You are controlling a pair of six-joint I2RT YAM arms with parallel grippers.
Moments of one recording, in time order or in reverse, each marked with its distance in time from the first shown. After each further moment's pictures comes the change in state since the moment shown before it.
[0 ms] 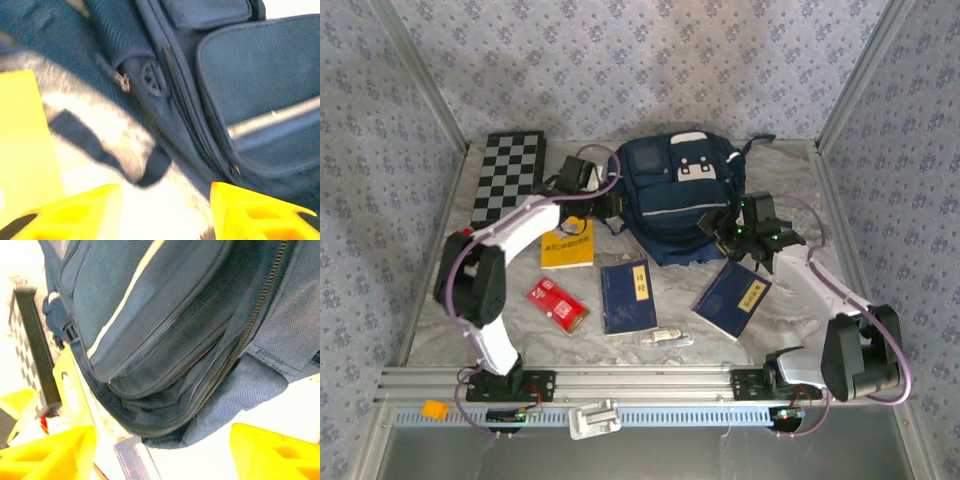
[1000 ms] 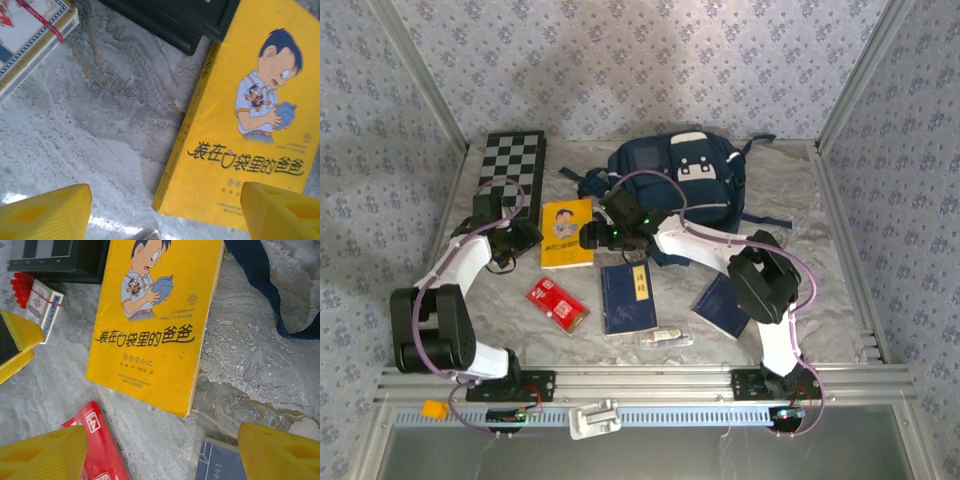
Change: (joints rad) left arm 0.489 -0.270 -0.398 -0.107 -0.018 -0.125; right arm 0.582 0.710 0.676 -0.002 0.154 -0.246
